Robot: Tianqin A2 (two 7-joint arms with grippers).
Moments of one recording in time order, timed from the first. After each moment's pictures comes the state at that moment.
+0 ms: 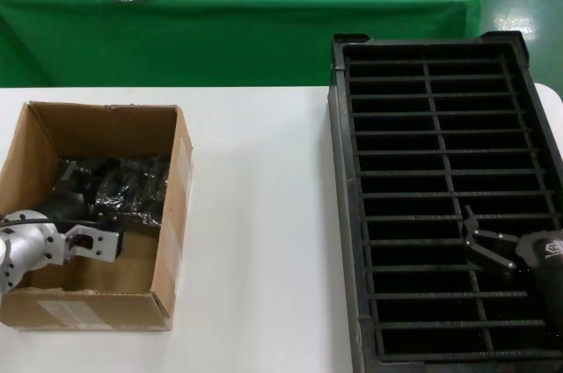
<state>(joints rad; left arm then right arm) -0.93 -0.37 1.80 -0.41 -1.57 0.36 1.47 0.02 0.34 -1.61 1.61 1.80 -0.04 0.01</state>
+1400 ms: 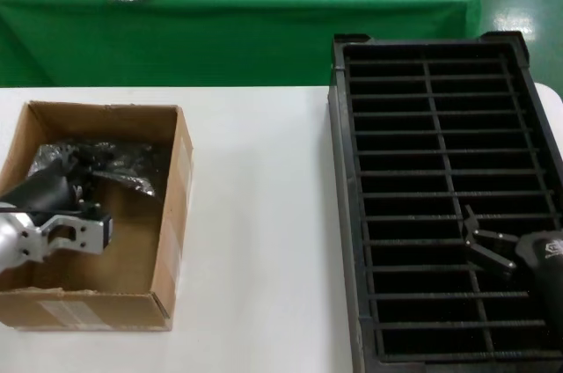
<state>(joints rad) -0.65 -0.54 1.85 -1.05 -1.17 0.37 0.74 0.02 0.34 -1.61 1.61 1.80 -0.04 0.01</state>
